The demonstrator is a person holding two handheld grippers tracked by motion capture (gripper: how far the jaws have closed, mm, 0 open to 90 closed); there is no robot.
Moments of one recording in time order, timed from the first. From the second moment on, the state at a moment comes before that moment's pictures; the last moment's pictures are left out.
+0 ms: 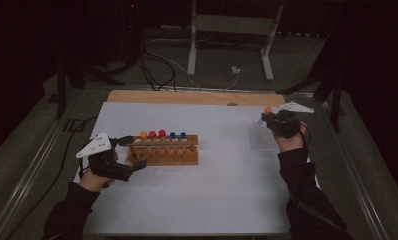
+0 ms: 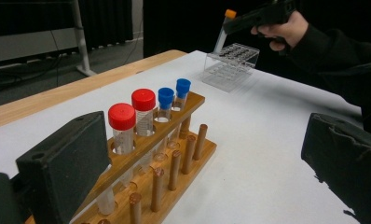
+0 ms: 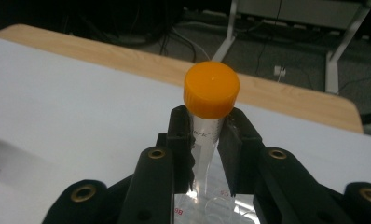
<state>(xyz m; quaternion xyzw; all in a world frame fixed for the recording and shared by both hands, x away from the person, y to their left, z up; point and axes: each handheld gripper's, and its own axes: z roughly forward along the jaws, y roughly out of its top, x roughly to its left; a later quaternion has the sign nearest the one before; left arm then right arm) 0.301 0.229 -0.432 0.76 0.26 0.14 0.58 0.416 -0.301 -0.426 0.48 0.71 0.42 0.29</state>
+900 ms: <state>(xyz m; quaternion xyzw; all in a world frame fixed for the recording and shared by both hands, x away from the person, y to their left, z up) 0.287 0.204 -0.416 0.77 0.24 0.14 0.57 0.339 -0.249 -0.417 0.37 0.77 0.46 0.24</state>
